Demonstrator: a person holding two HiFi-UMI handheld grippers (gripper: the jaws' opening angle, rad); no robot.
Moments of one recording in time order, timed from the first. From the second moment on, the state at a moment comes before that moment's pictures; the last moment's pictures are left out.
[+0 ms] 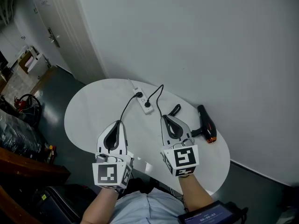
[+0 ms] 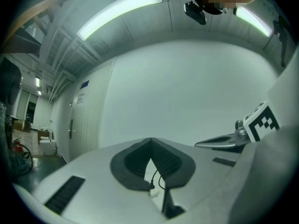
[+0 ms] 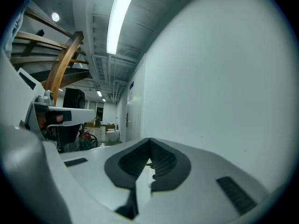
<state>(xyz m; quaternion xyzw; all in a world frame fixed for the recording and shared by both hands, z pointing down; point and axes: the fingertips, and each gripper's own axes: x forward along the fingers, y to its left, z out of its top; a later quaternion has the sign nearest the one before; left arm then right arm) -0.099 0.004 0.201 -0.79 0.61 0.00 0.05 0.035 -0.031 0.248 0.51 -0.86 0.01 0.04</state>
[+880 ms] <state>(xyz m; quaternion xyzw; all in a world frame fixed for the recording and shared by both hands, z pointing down) -0.133 -0.118 0.274 -0.82 0.58 -0.03 -0.02 0.001 -0.143 0.320 0.54 -0.83 0.06 0.10</state>
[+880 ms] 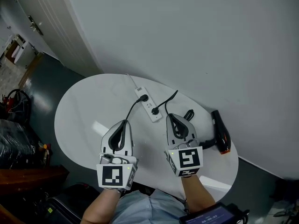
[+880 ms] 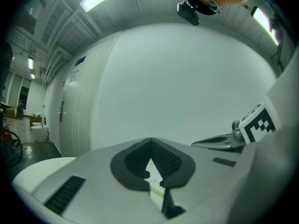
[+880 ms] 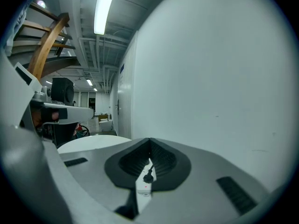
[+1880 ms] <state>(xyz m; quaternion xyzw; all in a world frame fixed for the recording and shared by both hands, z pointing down) -0.145 -0.187 0.350 -0.82 0.56 -0.07 -0.09 -0.026 -0.184 0.448 0.52 -0.82 0.16 0.17</state>
